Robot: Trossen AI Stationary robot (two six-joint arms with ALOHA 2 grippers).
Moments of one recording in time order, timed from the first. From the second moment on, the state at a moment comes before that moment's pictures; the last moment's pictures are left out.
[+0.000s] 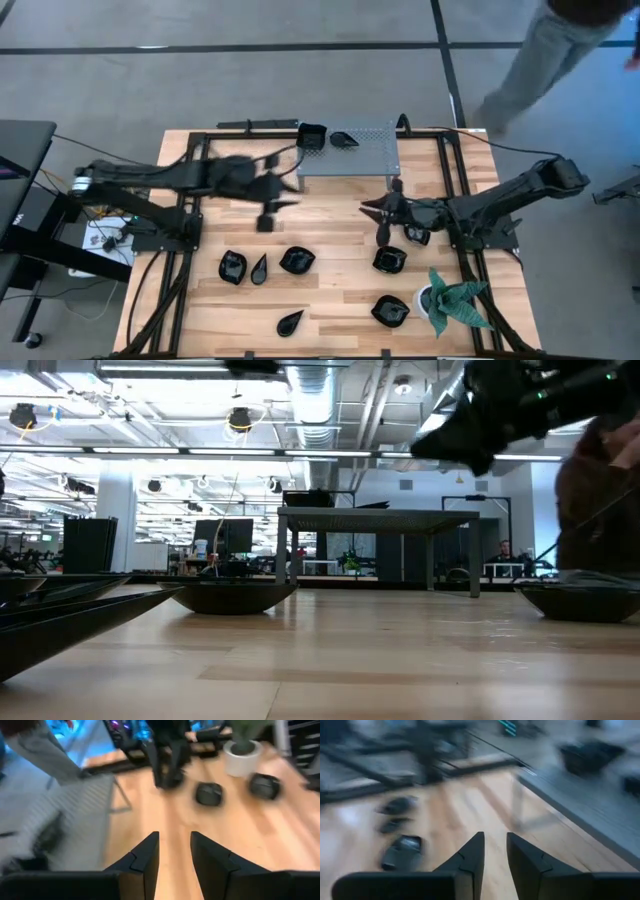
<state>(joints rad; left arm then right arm) -0.05 1.17 1.09 -0.40 -0.07 0.26 0.21 1.12 0.41 0.47 0.48 0.19</state>
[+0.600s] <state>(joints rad) -0.28 0.80 0.47 -0.25 -0.07 -0.20 0.25 1.75 1.08 0.26 0.05 -0.01</state>
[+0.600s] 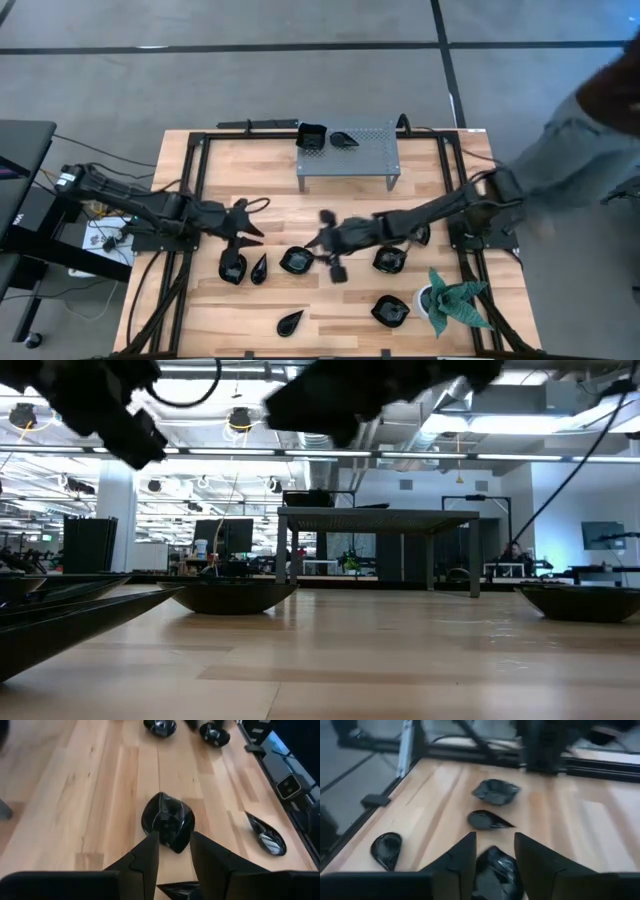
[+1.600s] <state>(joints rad) -0.28 0.81 0.39 -0.17 -0.10 -0.21 0.38 2.26 1.60 -0.08 -0.19 0.32</state>
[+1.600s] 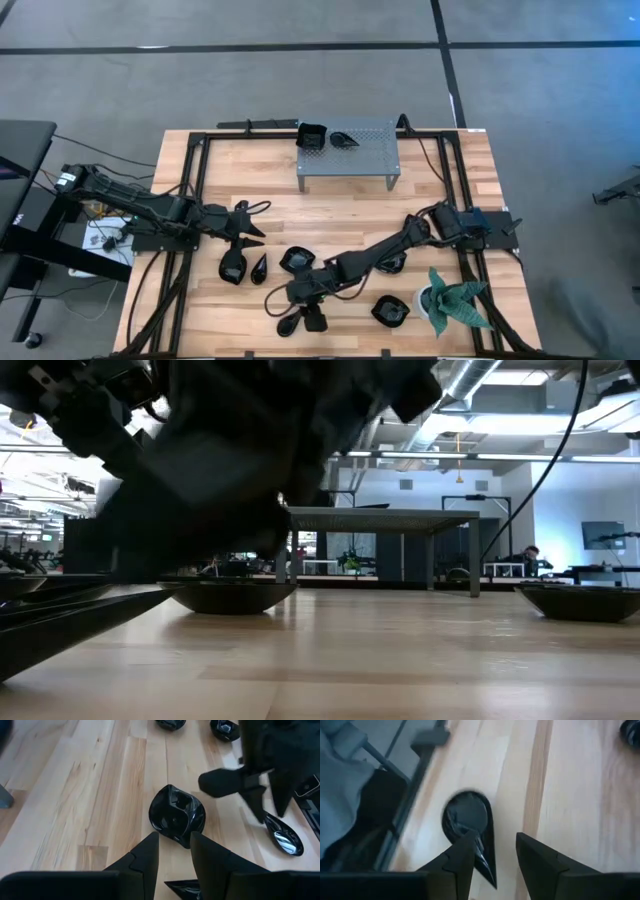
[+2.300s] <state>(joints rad) -0.28 0.81 0.40 -0.16 -0.10 -0.21 0.38 2.26 1.60 -0.12 -0.18 0.34</state>
